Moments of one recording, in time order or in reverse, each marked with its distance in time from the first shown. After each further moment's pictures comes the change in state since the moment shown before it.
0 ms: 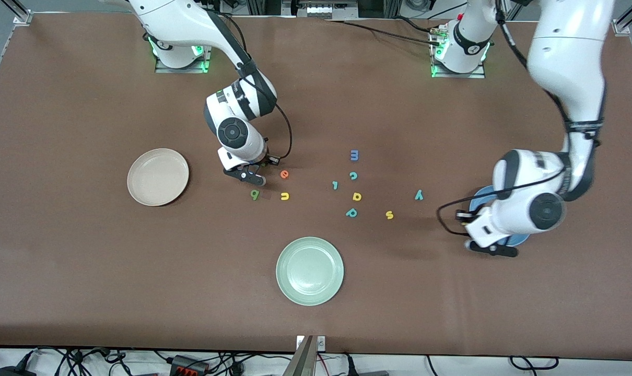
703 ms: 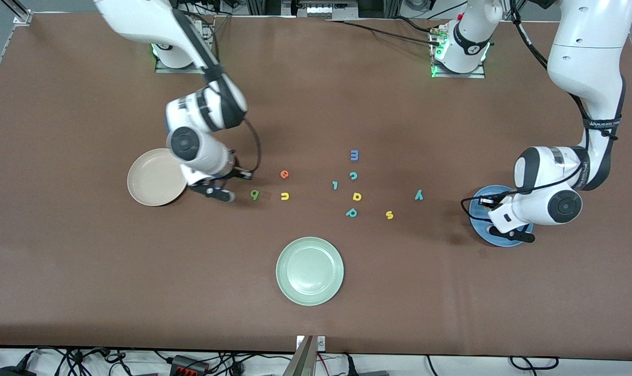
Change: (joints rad) left arm 0.071 -0.005 -0.003 -0.185 0.061 0.106 0.052; right arm -0.203 -0.101 -0.029 0.041 0.000 -0.133 -0.228
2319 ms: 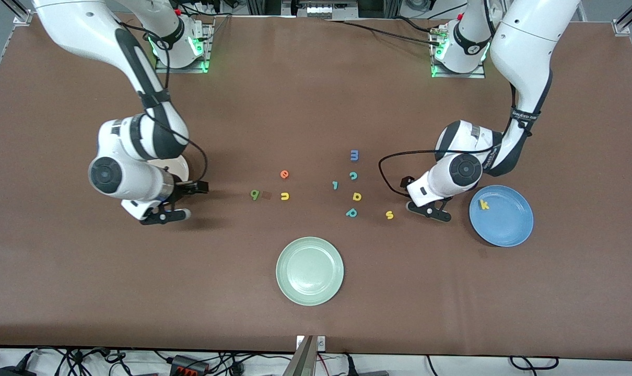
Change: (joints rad) left arm -0.174 -0.059 -0.173 -0.181 0.000 0.248 -0.228; right arm -0.164 0.070 0.023 0.149 -0.081 -0.104 -0.522
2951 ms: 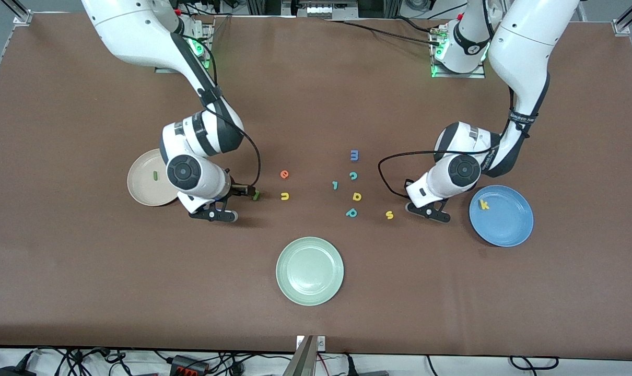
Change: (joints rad) left arm 0.000 0.012 0.009 0.002 0.000 0.027 -0.003; right arm 0.170 0.135 0.000 0.140 -0.016 0.017 0.531
